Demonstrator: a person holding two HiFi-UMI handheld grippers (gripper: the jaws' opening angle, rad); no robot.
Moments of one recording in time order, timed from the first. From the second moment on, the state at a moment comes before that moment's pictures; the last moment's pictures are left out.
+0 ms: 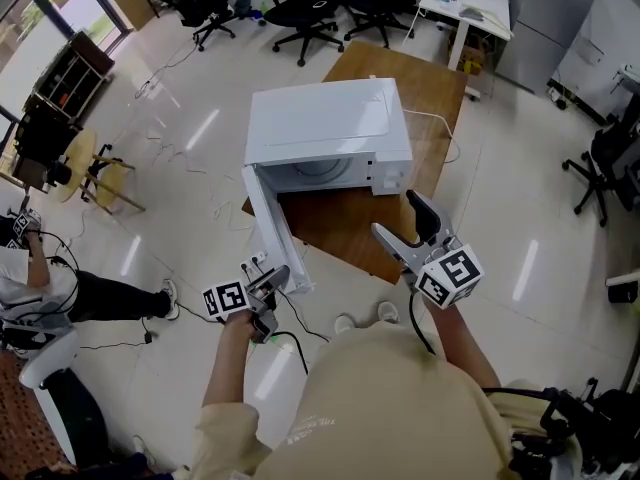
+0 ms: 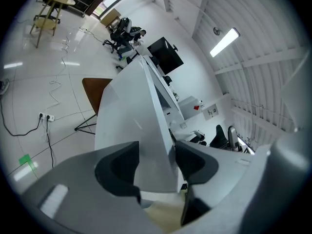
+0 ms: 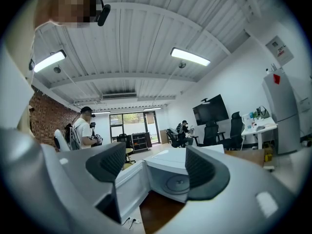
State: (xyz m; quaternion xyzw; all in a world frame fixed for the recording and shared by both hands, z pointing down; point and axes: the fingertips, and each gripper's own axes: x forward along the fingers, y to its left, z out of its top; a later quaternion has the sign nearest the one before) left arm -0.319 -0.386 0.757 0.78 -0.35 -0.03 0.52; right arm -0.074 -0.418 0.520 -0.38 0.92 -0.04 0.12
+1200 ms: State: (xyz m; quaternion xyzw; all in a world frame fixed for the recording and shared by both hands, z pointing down) left arm -0.229 -0.437 0.764 0.75 -0.37 -0.09 0.54; right arm -0.059 -0.415 0.520 -0.39 0.91 -0.05 0.13
